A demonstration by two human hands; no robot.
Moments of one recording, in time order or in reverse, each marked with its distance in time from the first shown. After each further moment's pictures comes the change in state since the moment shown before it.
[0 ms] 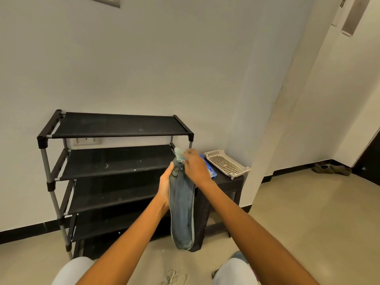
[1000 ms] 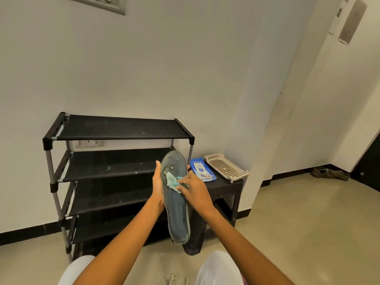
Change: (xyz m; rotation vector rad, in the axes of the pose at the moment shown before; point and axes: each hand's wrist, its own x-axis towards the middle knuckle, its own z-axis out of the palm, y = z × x) left_hand 0.006 0.016 -0.017 -0.095 -0.006 0.016; right_hand -0.059 -0.003 0.012 0.144 -0.071 0.015
